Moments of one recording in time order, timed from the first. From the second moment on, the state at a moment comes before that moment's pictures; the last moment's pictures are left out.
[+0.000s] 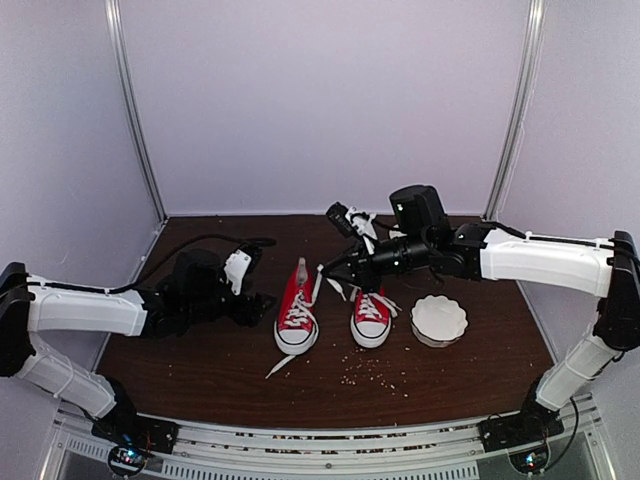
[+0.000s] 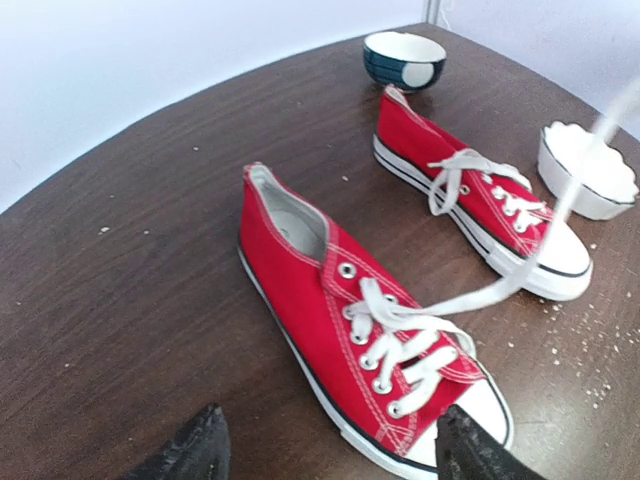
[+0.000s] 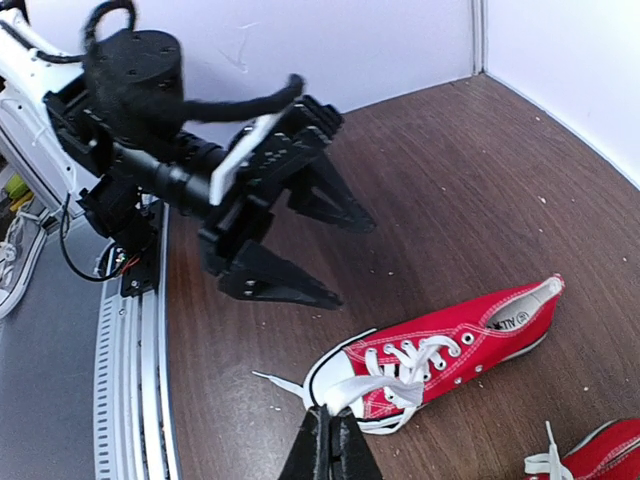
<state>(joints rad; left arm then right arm) -0.78 1.33 0.62 0.22 -0.06 -0.06 0.82 1.55 1.19 -0.11 -0.52 -0.02</state>
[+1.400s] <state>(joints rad) -1.03 1.61 0.77 -0.27 0.07 -0.05 0.81 1.59 1.20 -0.14 -0.32 0.03</state>
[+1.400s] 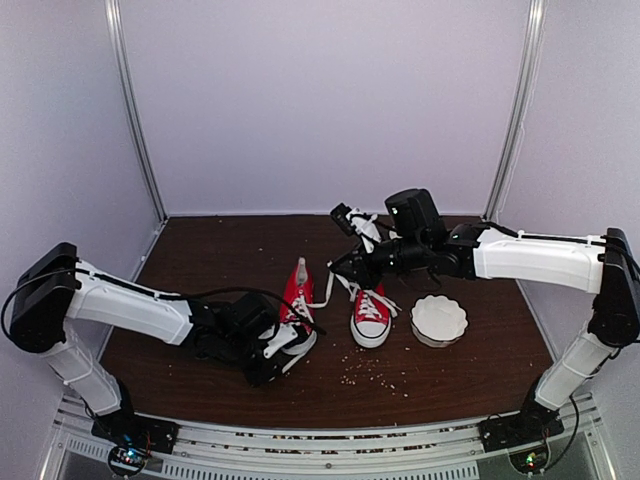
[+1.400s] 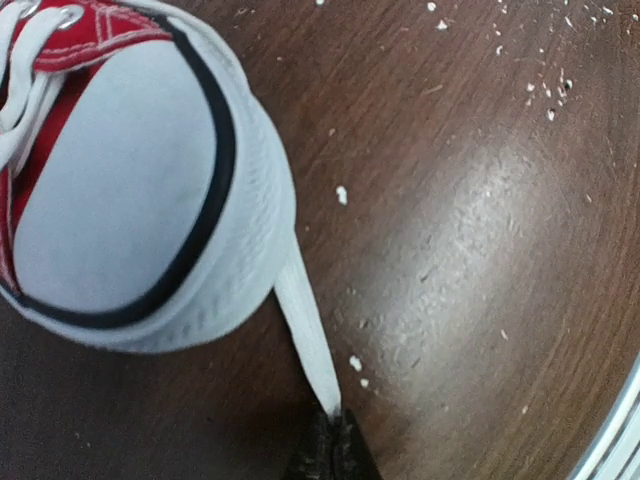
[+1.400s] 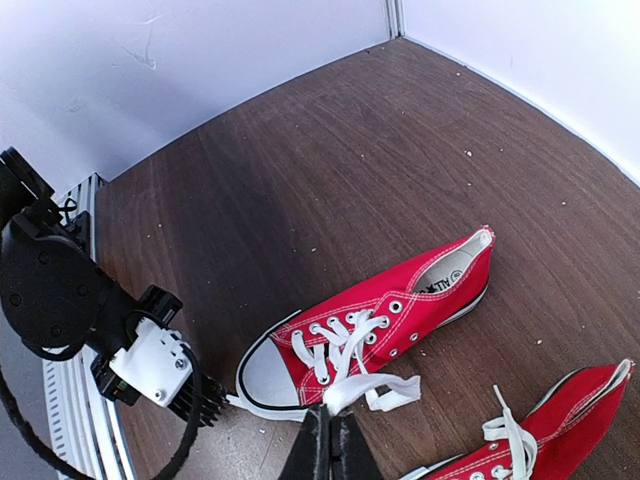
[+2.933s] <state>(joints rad) -0.82 0.95 0.47 0.15 -0.32 -0.07 0.85 1.64 1.39 -0.16 -0.72 0.08</state>
